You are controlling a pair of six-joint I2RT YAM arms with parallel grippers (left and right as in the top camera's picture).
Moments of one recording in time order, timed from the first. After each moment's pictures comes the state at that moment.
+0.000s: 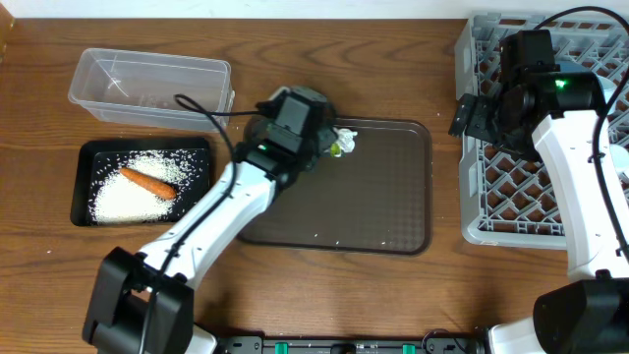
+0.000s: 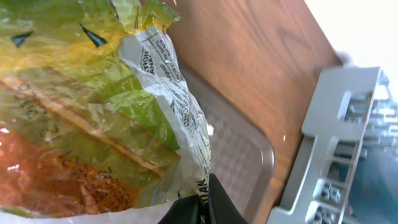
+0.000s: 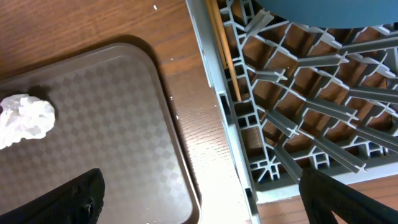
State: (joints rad) left arm -0.49 1.62 1.16 -0.37 -0.01 -1.13; right arm 0.07 1.66 1.61 -1.23 0.05 0.44
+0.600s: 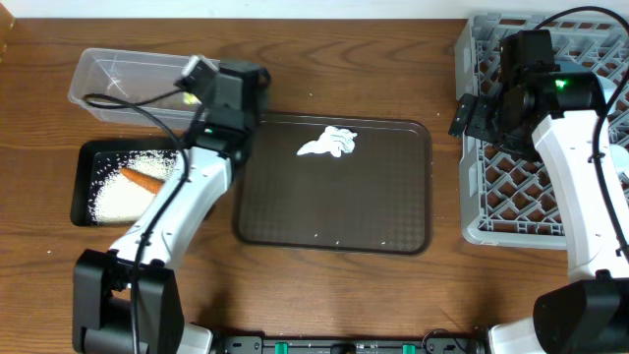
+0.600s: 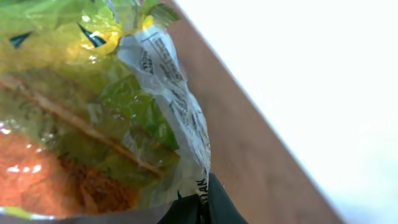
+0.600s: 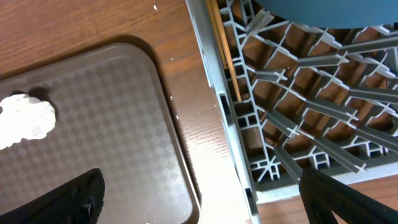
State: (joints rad) left arm -0.23 1.62 1.16 -0.16 -0.34 -1.03; right arm 0.07 1.66 1.61 -1.23 0.05 0.44
